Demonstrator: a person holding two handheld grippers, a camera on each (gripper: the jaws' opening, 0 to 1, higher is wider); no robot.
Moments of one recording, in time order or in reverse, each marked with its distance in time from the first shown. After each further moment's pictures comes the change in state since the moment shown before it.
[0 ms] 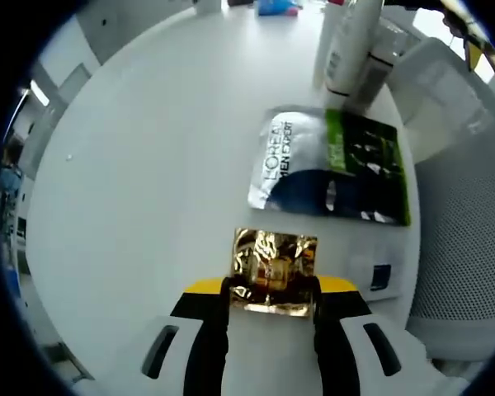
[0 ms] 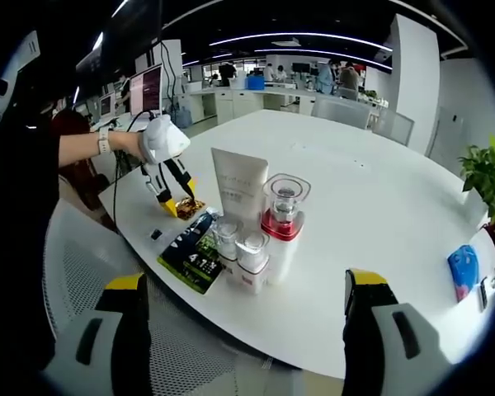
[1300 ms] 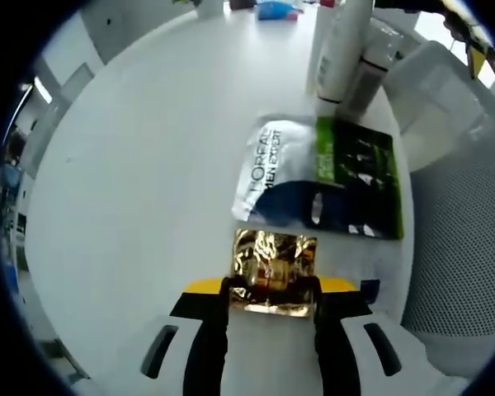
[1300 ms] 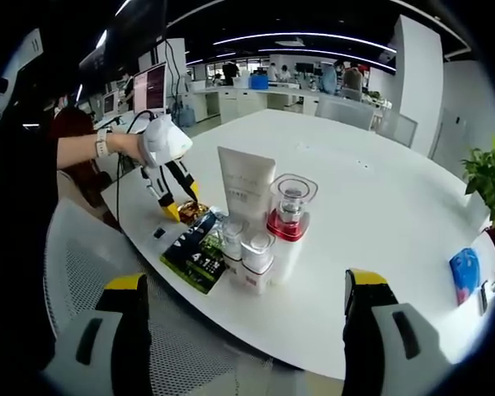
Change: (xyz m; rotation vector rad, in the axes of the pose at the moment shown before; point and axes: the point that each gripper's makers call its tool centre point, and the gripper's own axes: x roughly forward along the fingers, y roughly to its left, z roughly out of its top) left arm 0.004 -0.012 0.008 -0.015 -0.025 0.006; right arm 0.001 0.004 0.001 -0.015 0.002 0.012
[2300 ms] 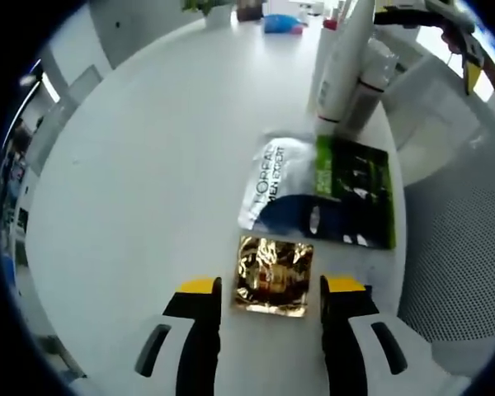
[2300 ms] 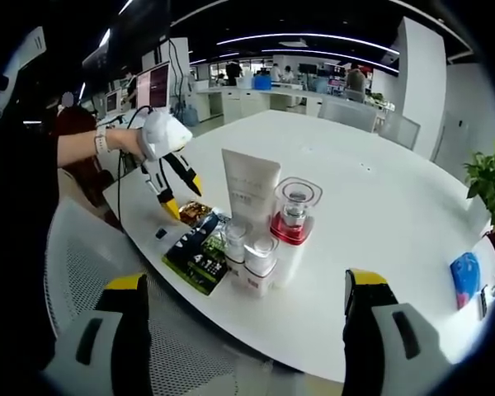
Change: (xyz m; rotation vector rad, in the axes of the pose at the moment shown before) left arm -0.017 0.000 0.010 -0.028 -0.069 0.005; right arm 0.002 0.002 0.002 -0.013 -0.001 0.010
